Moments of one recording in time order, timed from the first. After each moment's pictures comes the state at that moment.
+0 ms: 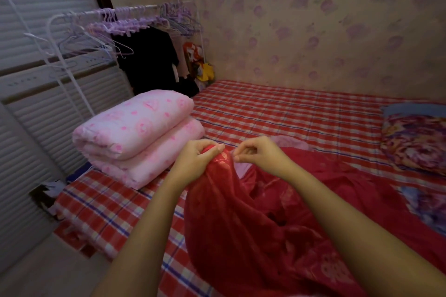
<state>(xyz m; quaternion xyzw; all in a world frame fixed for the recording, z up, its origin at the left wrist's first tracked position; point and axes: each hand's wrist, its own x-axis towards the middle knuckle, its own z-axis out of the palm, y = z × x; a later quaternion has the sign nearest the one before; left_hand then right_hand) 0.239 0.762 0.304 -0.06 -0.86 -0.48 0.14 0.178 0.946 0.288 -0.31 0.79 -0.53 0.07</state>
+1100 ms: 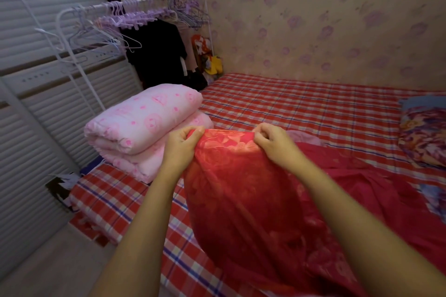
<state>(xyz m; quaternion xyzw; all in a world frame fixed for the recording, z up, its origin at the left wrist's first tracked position) 0.224 0.721 0.300 0.06 -0.81 -0.54 0.22 0.170 0.939 0.297 -0.23 0.86 -0.45 -0.05</state>
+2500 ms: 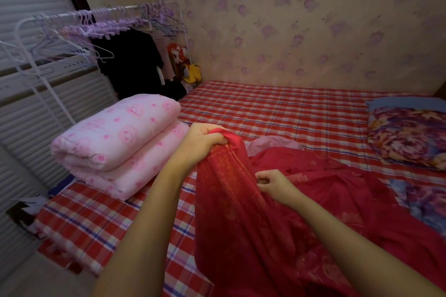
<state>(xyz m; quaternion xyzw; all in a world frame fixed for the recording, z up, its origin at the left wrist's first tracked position) 0.207 0.800 0.348 -0.04 -0.79 -0.61 0.02 0.161 0.992 0.192 -0.18 0.78 -0.58 0.14</state>
